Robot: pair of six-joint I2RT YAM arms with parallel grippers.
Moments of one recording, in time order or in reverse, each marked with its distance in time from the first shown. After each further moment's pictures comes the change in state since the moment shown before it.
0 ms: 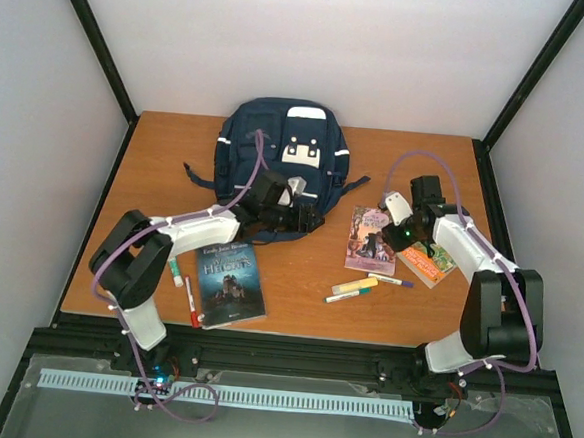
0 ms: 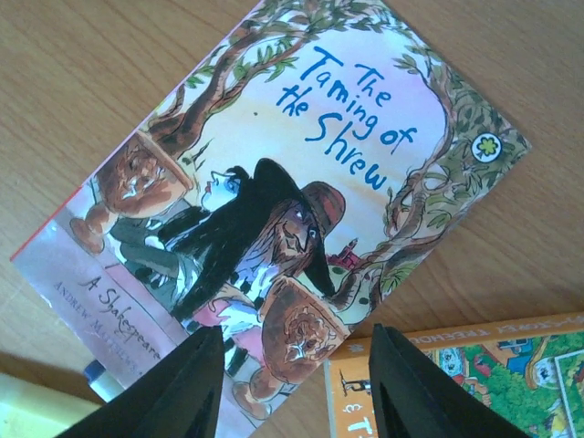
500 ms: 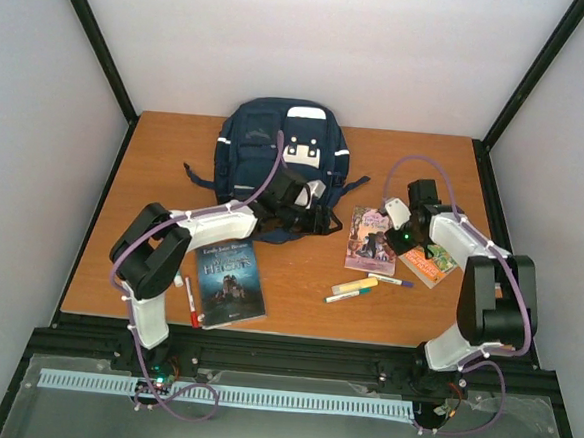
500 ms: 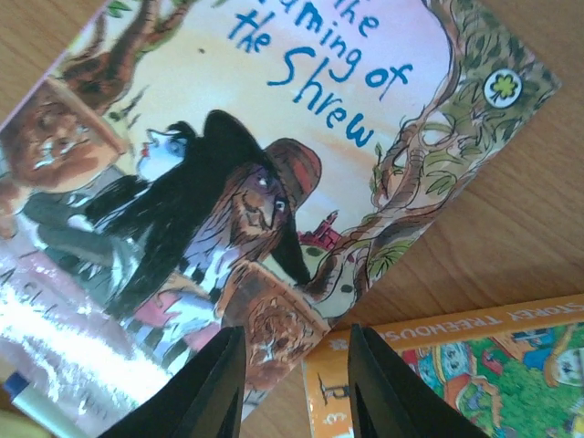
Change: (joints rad) left arm -0.054 0.142 0.151 -0.044 0.100 -0.032; right arm -0.006 0.053 -0.026 0.029 0.064 0.003
